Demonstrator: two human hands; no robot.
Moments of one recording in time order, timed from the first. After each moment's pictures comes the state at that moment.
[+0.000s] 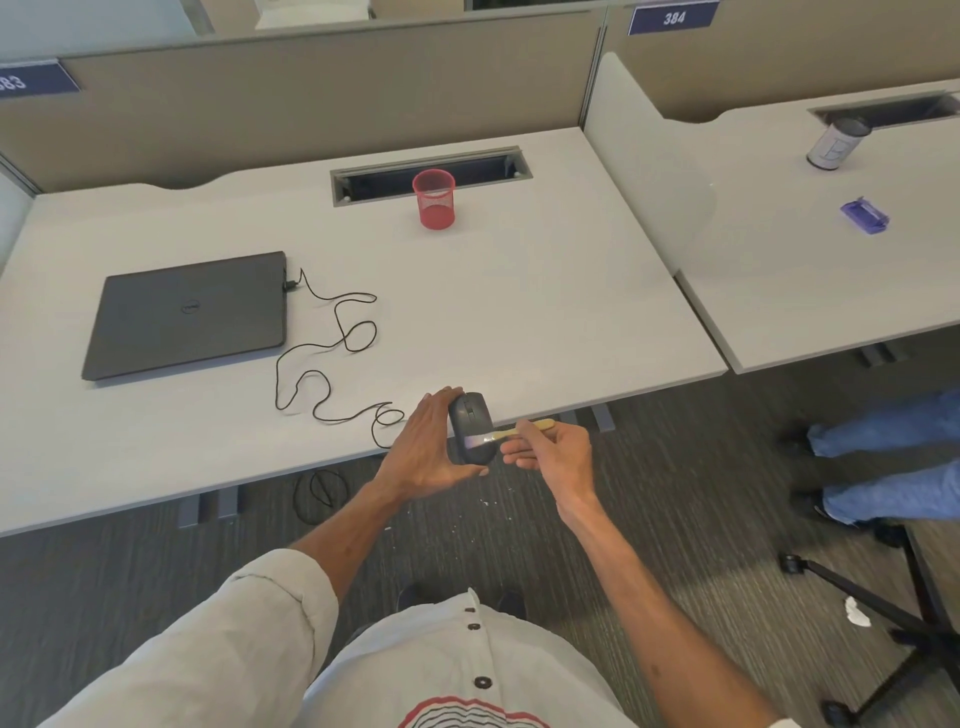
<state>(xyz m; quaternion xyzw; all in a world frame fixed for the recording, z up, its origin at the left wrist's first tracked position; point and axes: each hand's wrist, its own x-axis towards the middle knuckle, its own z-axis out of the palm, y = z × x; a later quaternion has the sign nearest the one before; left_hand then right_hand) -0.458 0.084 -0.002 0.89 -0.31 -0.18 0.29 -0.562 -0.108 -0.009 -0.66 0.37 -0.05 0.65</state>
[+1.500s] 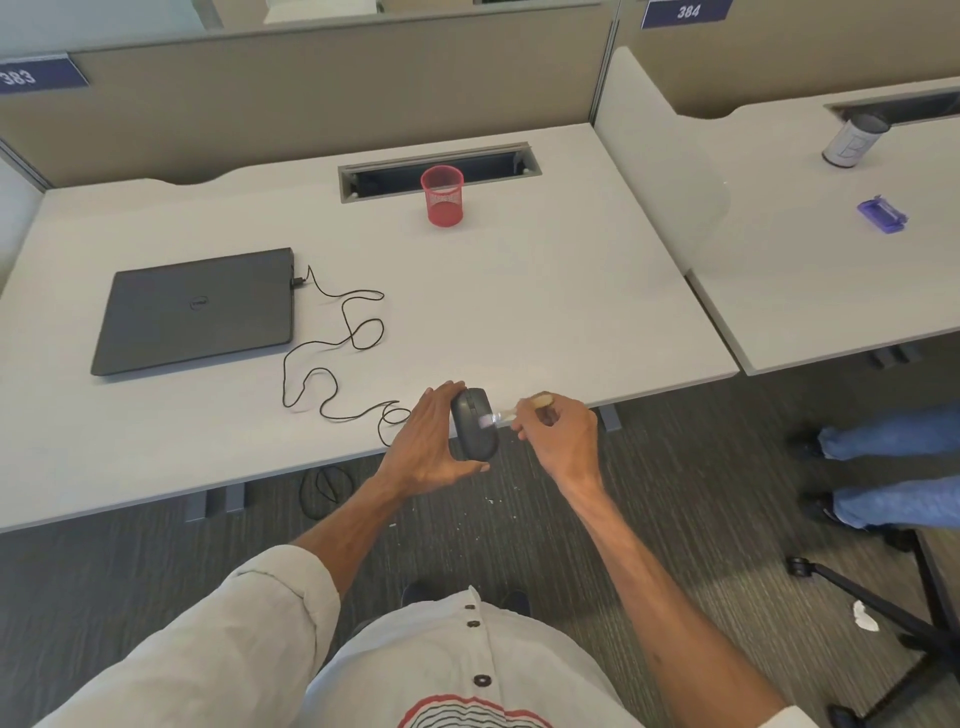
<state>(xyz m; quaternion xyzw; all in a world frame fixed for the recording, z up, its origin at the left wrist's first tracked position) -0.450 0.088 -0.001 0.89 -0.31 -0.17 0.28 -0.542 -0.108 0.015 -0.81 0.28 -0.12 0.51</state>
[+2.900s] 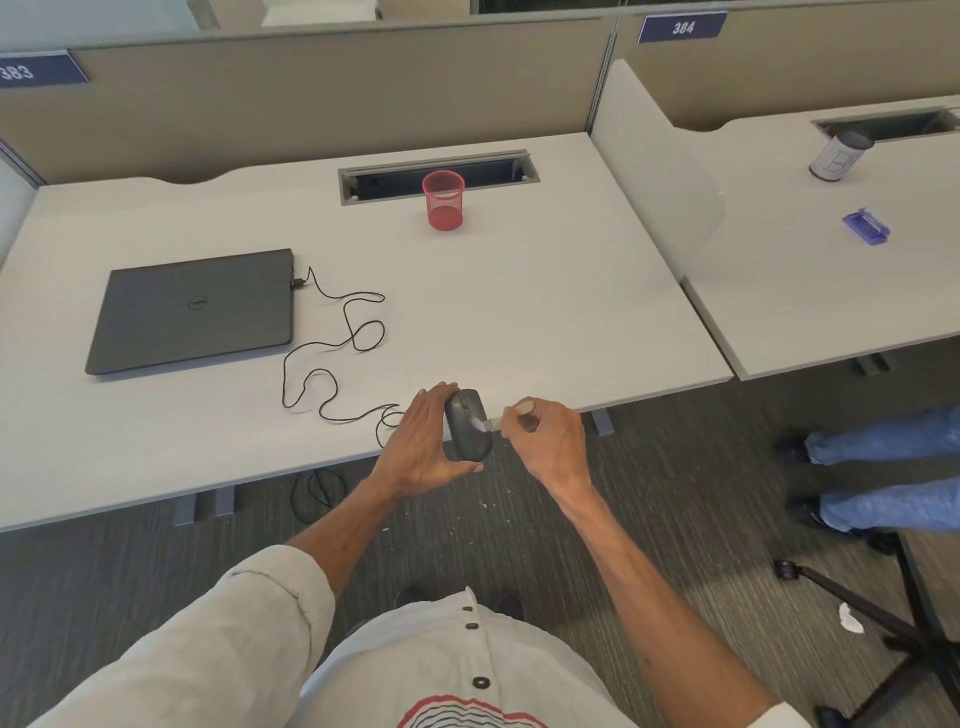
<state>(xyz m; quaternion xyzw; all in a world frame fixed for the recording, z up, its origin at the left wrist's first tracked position) -0.445 0.101 -0.002 0.89 -0.31 -0.17 0.28 -0.536 -0.088 0.023 -0.87 0.24 -0.08 0.41</state>
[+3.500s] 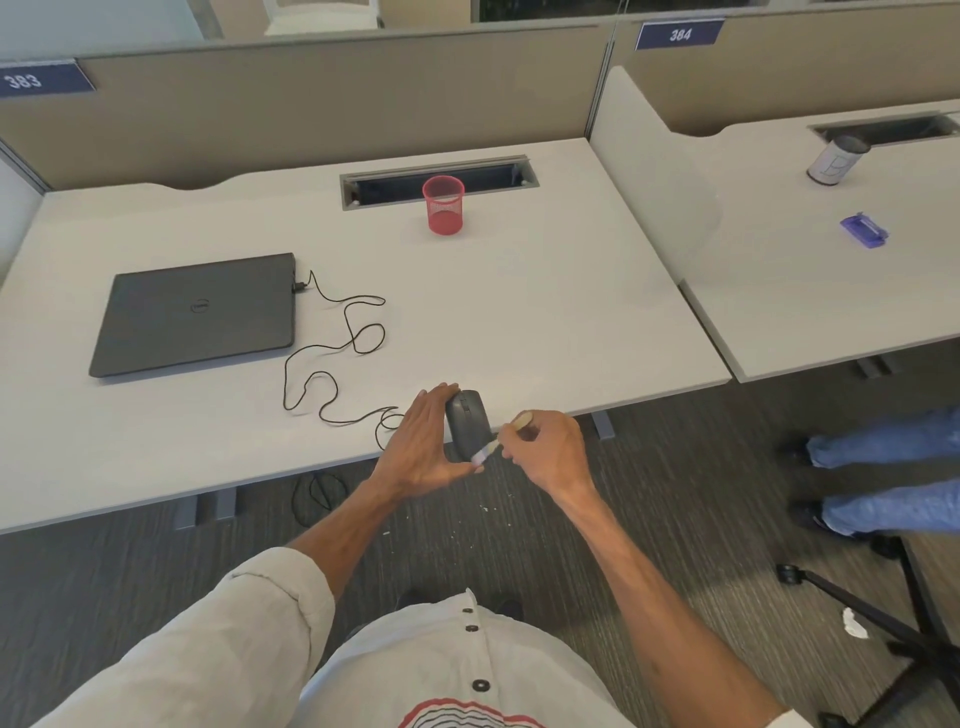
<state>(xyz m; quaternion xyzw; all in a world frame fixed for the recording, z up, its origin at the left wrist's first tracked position) -0.448 0.100 0.000 0.89 -0.31 -0.16 0.28 -0.546 -0.093 0.021 -0.86 0.23 -0.04 0.44</state>
